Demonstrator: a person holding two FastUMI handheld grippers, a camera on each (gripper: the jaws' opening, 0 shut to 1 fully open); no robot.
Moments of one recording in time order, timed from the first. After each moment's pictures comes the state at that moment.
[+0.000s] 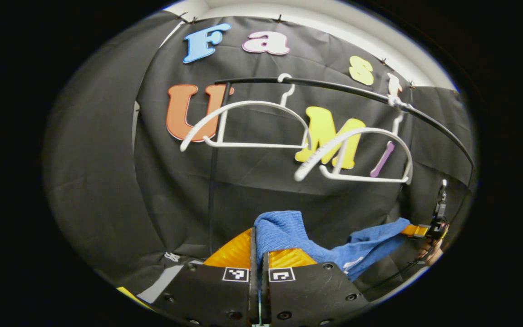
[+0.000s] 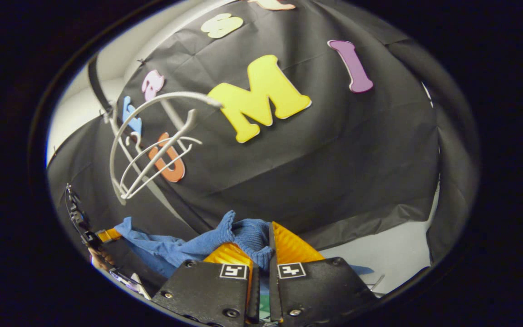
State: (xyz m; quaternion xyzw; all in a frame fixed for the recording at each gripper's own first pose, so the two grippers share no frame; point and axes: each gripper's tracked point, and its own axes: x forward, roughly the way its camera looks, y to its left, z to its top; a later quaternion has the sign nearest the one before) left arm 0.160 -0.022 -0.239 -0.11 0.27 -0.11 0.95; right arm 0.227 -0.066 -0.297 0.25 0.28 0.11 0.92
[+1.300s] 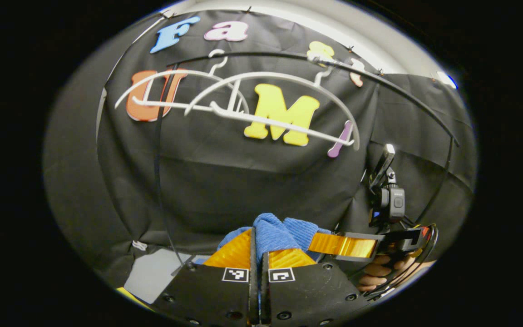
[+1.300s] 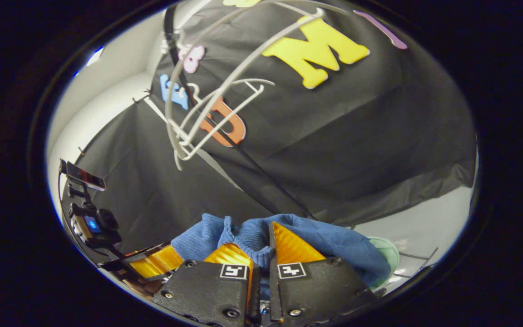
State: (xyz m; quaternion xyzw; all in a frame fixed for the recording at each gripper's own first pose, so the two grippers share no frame) left arm 0.095 -0.140 -0.297 -0.13 0.31 -0.19 0.92; right arm 0.185 0.135 -0.347 0.32 0.36 0.25 0.84
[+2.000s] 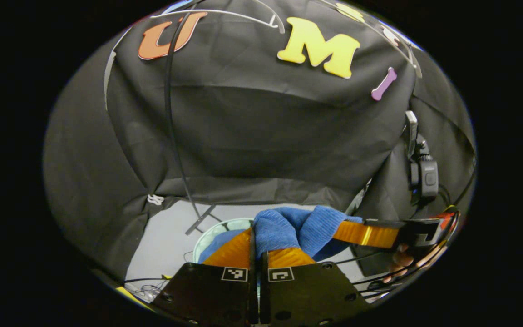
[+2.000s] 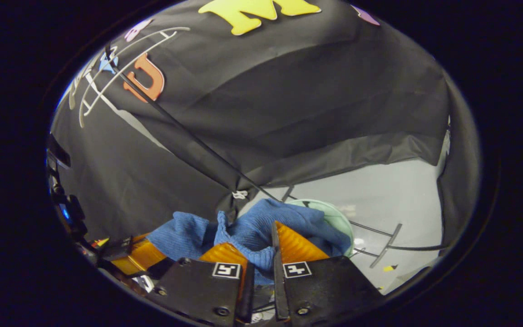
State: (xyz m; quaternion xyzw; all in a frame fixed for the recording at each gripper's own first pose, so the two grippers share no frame) left arm 0.074 -0.139 -0.452 -0.07 0.49 -0.12 0.86; right arm 0.177 0.088 -0.497 0.22 0.52 0.11 0.82
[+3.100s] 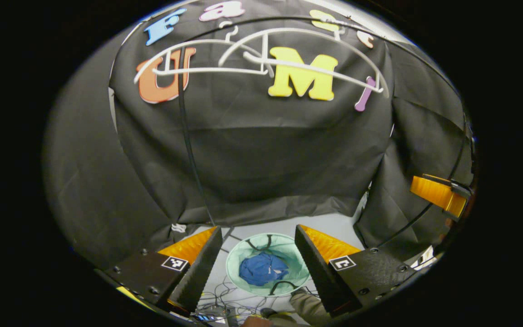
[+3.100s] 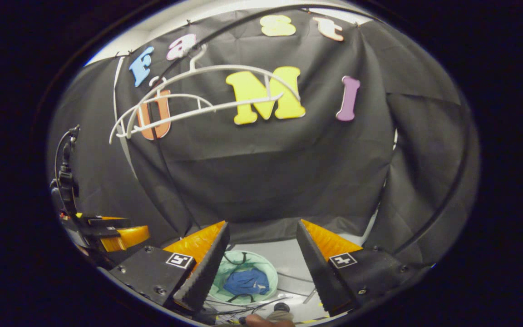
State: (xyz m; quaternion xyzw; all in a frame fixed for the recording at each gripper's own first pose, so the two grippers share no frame) left arm 0.059 -0.082 -0.304 -0.01 0.39 -0.15 0.91; right arm 0.096 -0.011 -0.256 0.06 0.28 -0.04 0.96
